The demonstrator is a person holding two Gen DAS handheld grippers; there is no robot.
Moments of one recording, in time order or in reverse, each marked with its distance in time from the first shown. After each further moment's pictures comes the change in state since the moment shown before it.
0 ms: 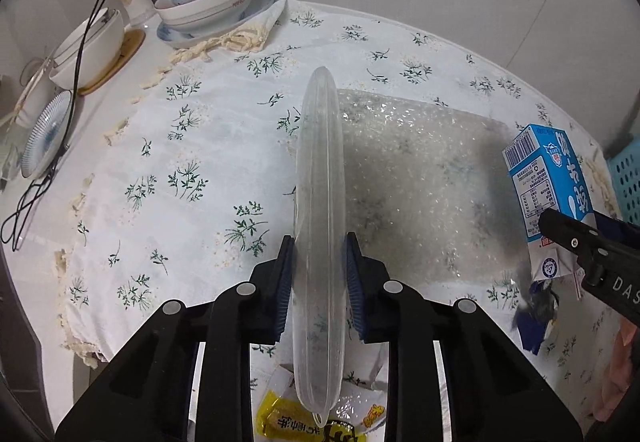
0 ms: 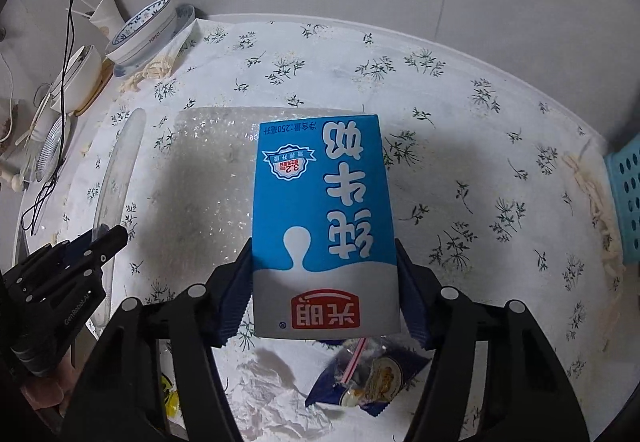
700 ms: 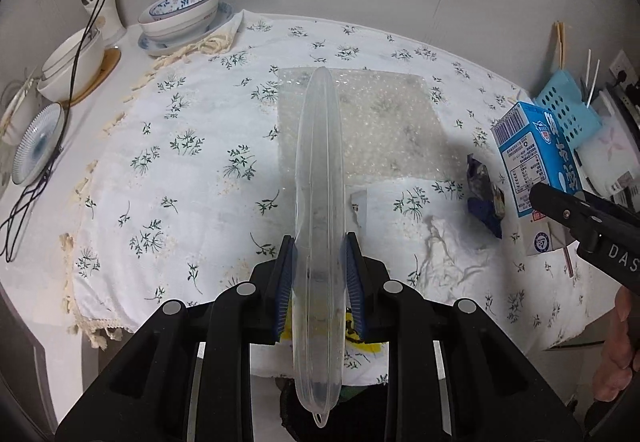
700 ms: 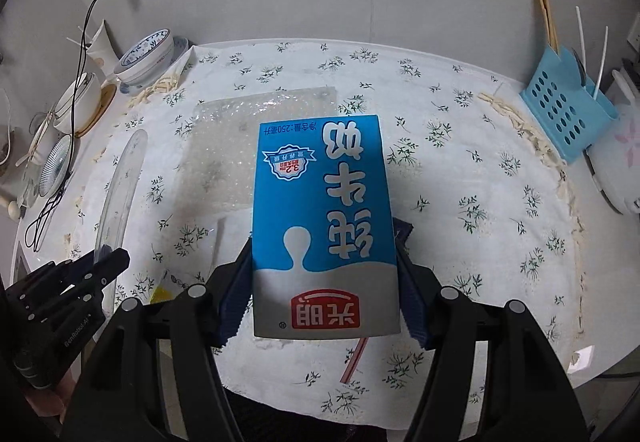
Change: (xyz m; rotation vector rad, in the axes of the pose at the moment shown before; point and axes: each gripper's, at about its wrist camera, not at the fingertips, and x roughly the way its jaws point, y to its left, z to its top) left arm -0.071 0.022 -0.080 0.160 -0.044 -0.168; right arm -0.090 0.034 -0.103 0.143 -0.119 -0.104
